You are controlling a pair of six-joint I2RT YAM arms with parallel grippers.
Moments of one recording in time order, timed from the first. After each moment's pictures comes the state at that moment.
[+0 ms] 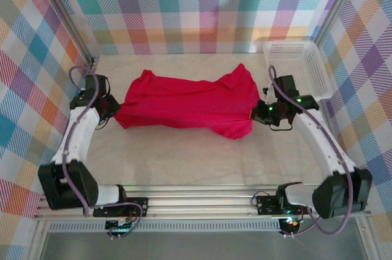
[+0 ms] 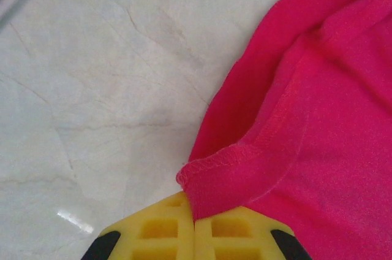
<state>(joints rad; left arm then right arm) 0.11 1.30 1.15 -0.86 -0.13 -0.54 0.20 1.22 1.16 -0.99 -0.36 0.46</state>
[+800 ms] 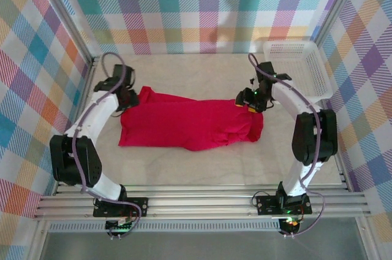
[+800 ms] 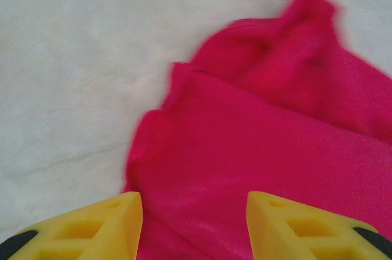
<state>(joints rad) -0.16 1.54 1.29 -0.83 -0.23 -0.45 0.20 1.75 1.35 -0.84 -0.32 0.44</state>
